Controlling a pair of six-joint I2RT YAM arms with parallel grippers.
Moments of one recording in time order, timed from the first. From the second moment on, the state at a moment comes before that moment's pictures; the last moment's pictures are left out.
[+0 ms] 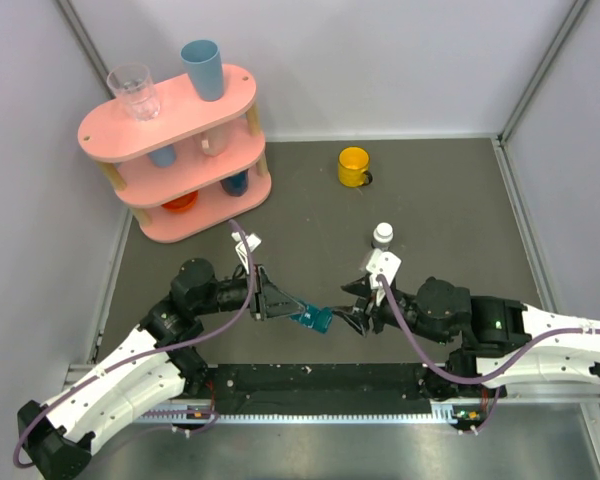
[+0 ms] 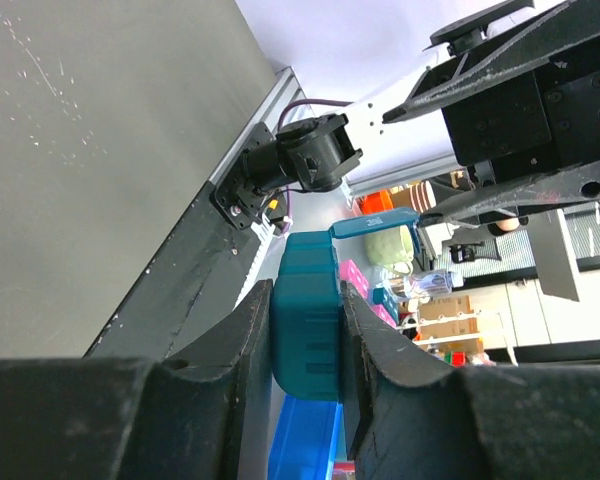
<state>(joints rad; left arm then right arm) -0.70 0.61 0.49 0.00 0.67 -0.98 1.44 0.75 0.85 -0.32 0.34 0.10</state>
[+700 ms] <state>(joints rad) -0.70 0.61 0.48 0.05 0.71 -0.99 1.44 0.77 0.81 -0.35 0.44 0.12</state>
